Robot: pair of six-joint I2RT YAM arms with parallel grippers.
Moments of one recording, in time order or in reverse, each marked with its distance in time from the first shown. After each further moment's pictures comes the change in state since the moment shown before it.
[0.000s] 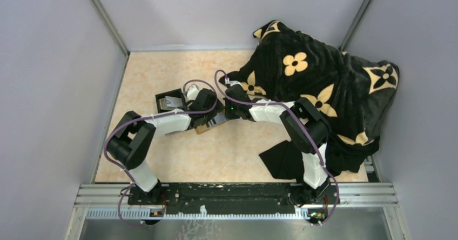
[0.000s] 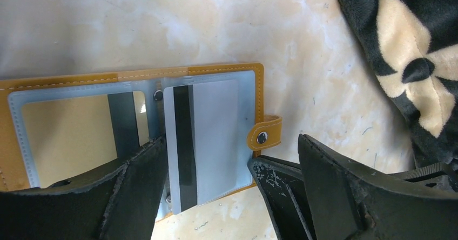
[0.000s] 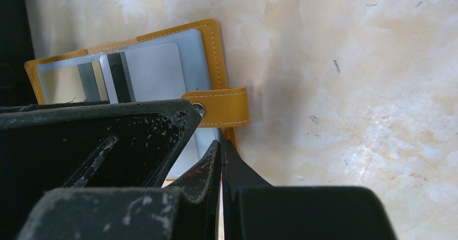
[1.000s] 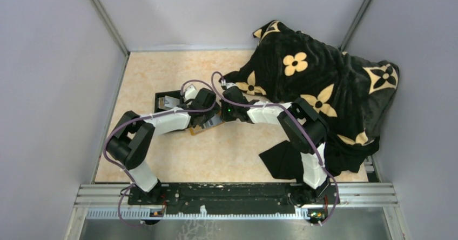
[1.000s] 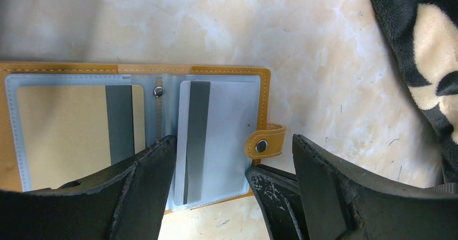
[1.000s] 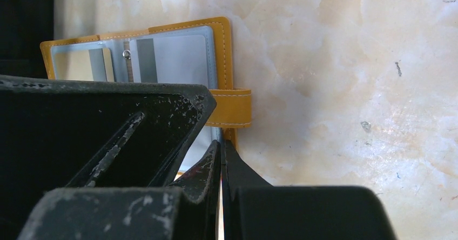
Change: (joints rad) left arm 0.009 -0.004 0.028 -0.100 -0.031 -0.013; right arm 0.026 0.015 -0.002 0.049 -0.059 0.010
